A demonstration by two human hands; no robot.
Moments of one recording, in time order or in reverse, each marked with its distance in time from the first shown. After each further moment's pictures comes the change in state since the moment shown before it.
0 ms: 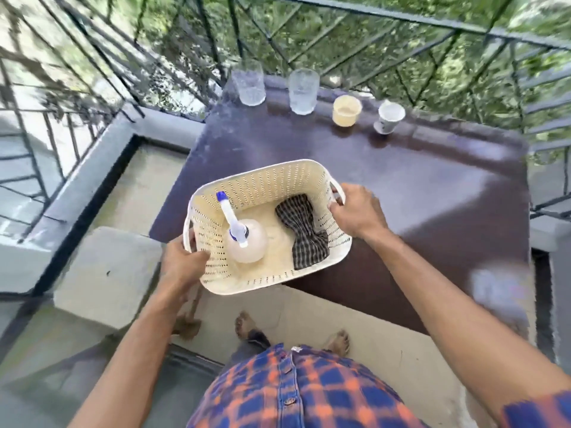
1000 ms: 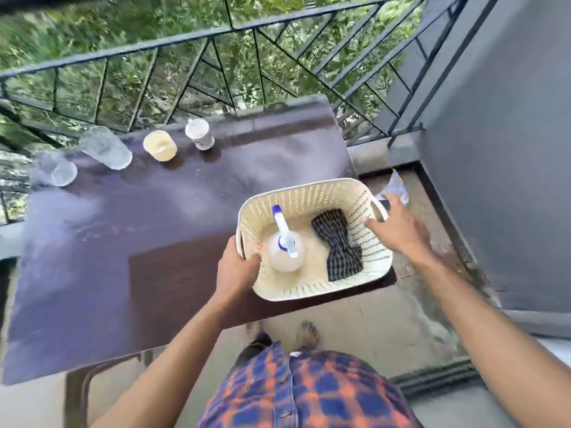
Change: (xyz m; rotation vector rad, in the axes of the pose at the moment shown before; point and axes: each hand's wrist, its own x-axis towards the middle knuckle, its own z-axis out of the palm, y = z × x) left_hand -0.129 0.072 0.324 0.467 -0.506 0.298; right_hand -0.160 0.331 -0.122 0.133 0.291 0.781
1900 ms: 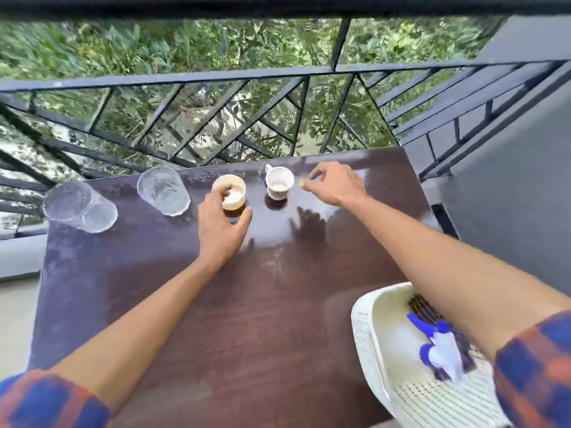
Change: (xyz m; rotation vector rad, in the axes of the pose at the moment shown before) left_hand 0.302 -0.006 -0.194 0.018 0.260 0.519; right_hand 0.132 -0.388 0.113 -0.113 -0.044 -0.330
